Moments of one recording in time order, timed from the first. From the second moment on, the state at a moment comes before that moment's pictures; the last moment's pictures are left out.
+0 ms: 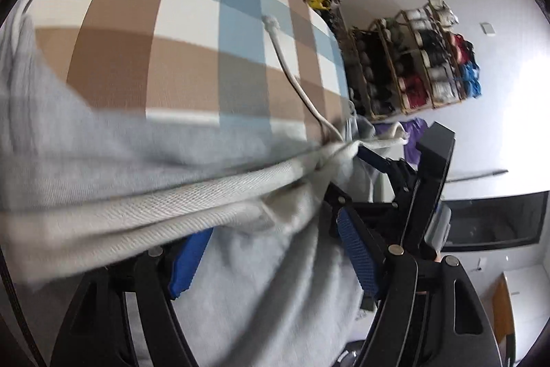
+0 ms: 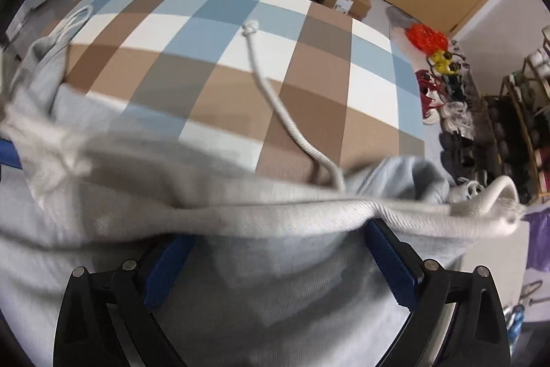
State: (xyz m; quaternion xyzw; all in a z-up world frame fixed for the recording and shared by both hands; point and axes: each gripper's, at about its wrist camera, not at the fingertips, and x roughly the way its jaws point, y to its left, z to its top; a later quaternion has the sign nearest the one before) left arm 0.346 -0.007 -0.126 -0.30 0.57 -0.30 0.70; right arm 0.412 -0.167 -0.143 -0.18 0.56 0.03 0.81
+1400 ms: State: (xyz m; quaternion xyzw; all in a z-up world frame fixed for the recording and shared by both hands) left arm 0.349 0.022 -0.155 -0.36 0.50 -0.25 0.75; right arm 0.406 -0.266 -0.078 -0.08 0.42 -0.10 0.90
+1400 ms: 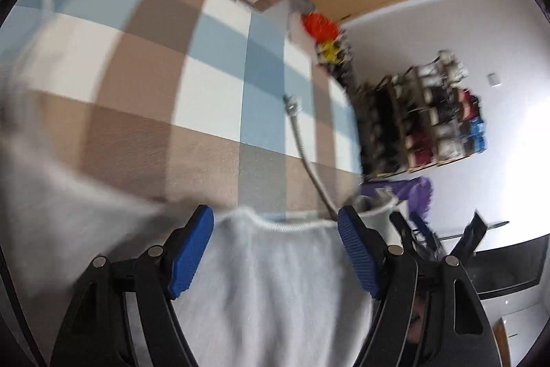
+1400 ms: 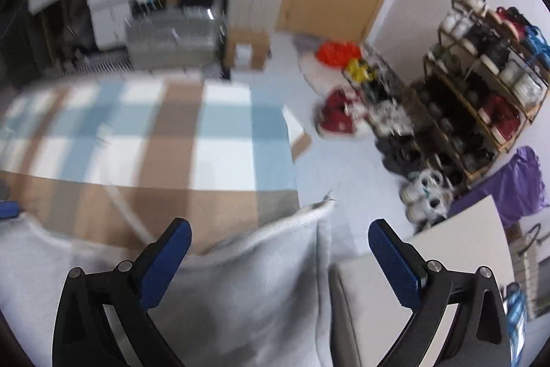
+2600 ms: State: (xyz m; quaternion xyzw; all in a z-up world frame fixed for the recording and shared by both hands) left arm 0.196 0.026 -0.178 -0.26 0.49 -0.26 0.79; right arm 0.272 -0.084 -0.125 -0.09 0.58 0.09 0.81
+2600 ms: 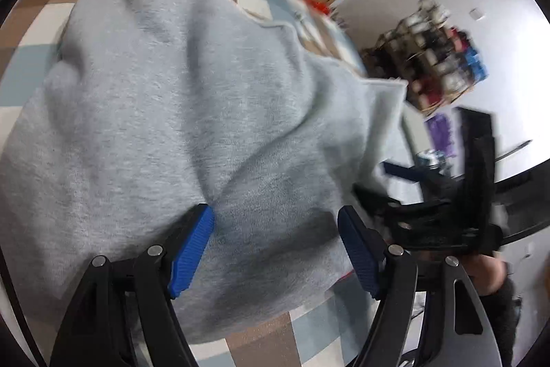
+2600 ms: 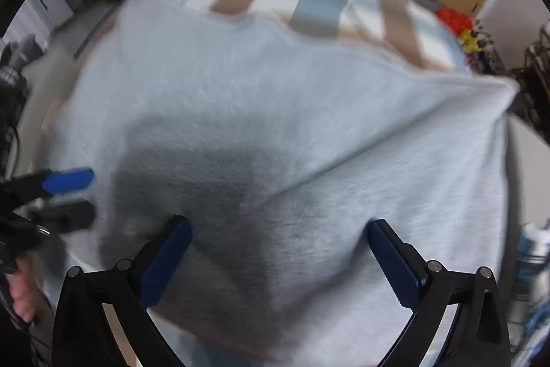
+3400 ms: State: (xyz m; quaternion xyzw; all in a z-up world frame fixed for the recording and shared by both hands) left arm 0.135 0.097 -0.180 -0.35 0.45 -0.19 0.80; right arm 0.178 -0.222 -0.138 0.07 0.55 0.08 0.83
